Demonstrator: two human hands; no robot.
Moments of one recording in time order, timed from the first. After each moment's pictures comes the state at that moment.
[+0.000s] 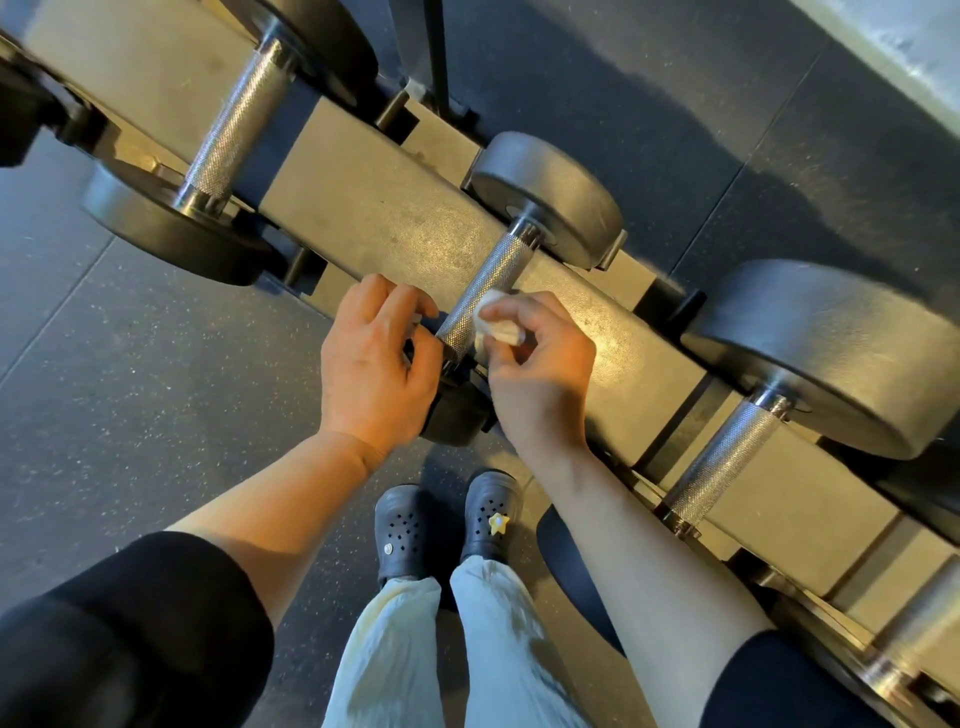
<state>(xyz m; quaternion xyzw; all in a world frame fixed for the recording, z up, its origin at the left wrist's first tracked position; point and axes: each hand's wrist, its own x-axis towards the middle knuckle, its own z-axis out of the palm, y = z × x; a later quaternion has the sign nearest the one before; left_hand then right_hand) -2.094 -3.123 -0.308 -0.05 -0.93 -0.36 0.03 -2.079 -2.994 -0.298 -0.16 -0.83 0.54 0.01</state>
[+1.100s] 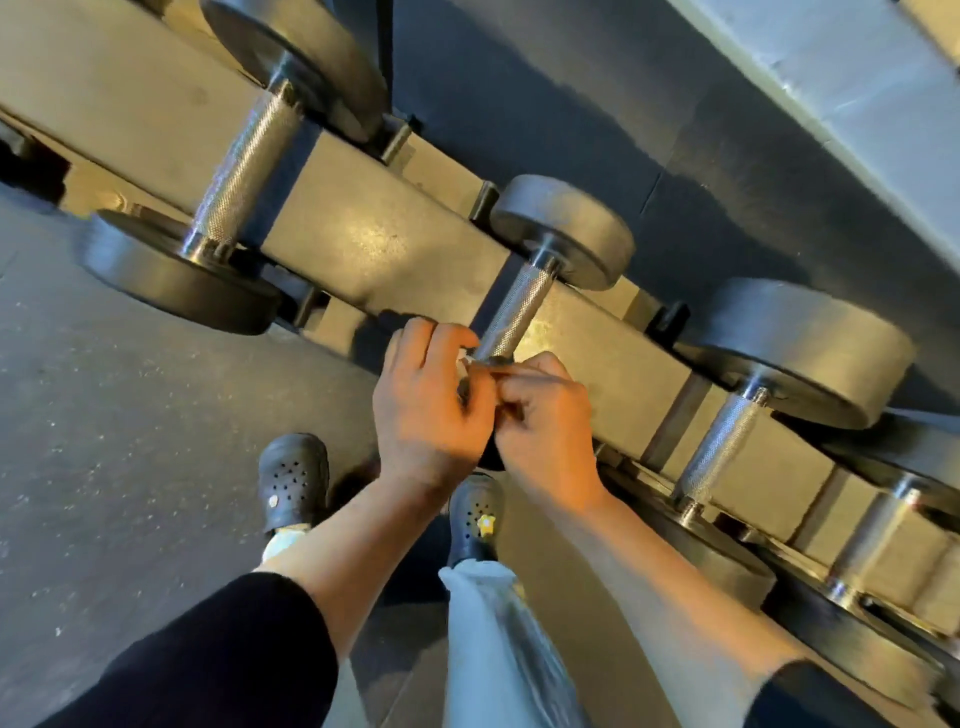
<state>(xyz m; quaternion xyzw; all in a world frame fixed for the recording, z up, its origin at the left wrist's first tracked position) -2.096 -3.131 -0.308 -0.05 -0.90 -0.44 -0.04 -2.066 -3.029 -0.284 -0.10 -0.92 0.37 -0.04</state>
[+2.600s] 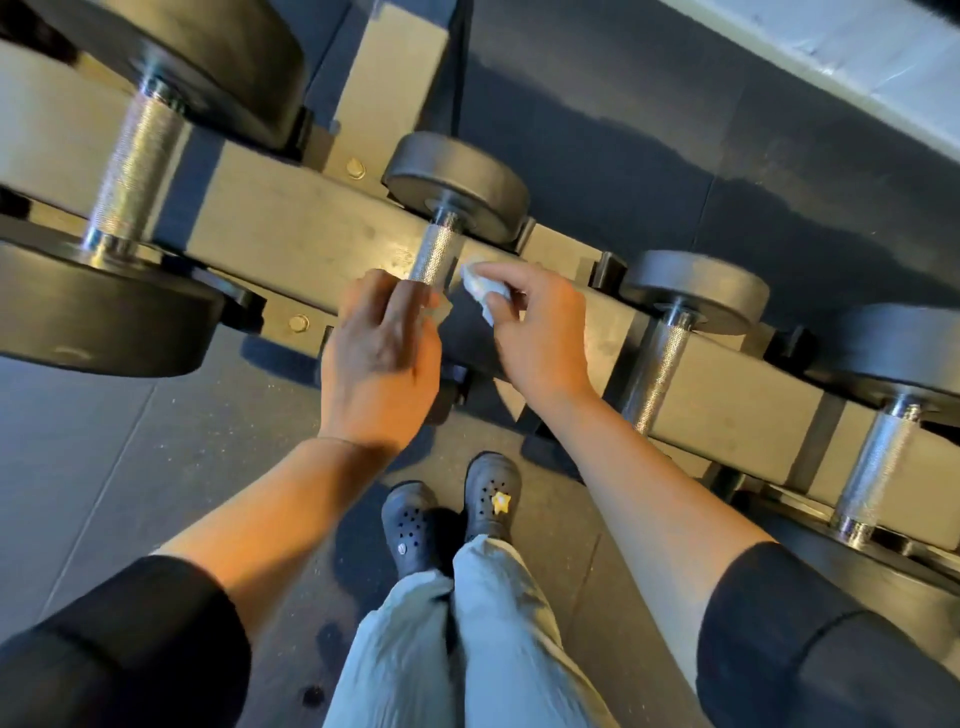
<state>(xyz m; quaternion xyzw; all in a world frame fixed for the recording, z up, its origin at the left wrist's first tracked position) -2.228 -3.287 -0.281 -0.19 -0.92 -0.34 0.00 -2.215 -3.145 -0.277 -0.20 -0.88 0.43 0.04</state>
